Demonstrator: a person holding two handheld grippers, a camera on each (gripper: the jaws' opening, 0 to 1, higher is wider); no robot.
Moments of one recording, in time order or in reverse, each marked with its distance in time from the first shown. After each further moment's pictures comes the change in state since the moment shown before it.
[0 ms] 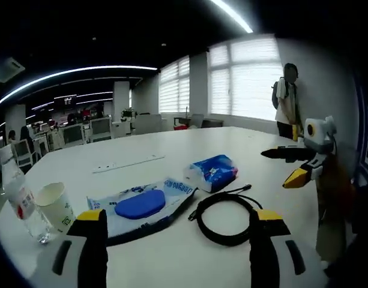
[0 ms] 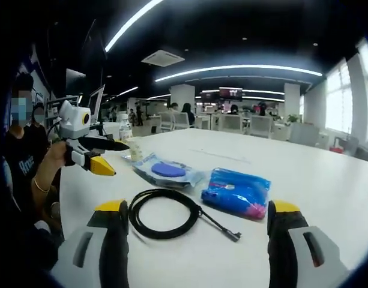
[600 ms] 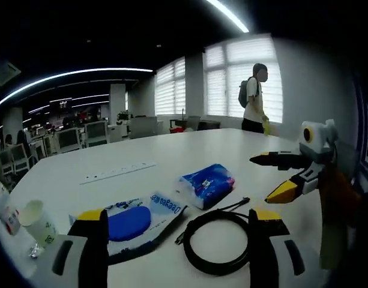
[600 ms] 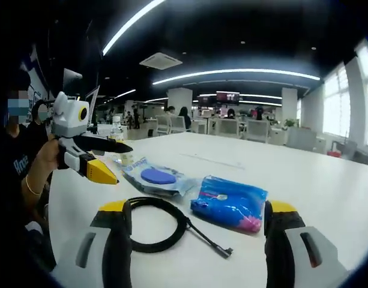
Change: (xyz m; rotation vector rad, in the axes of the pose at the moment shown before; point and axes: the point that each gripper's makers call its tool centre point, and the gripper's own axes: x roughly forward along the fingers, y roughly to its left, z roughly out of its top) left arm 0.038 -0.018 0.024 0.015 -0.026 0.004; right arm 0.026 -0.021 0.007 -0.015 -0.032 -0.036
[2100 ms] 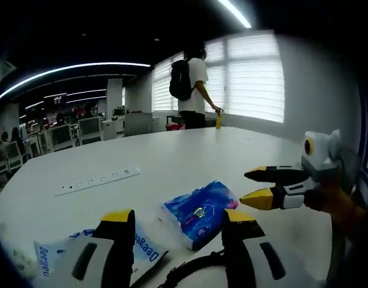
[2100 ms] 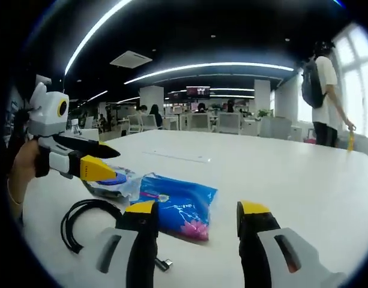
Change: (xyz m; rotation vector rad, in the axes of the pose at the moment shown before) left arm 0.098 -0.032 0.036 -0.025 0.024 -0.028; right arm 0.028 -0.089 -0.013 0.072 0.037 -0.187
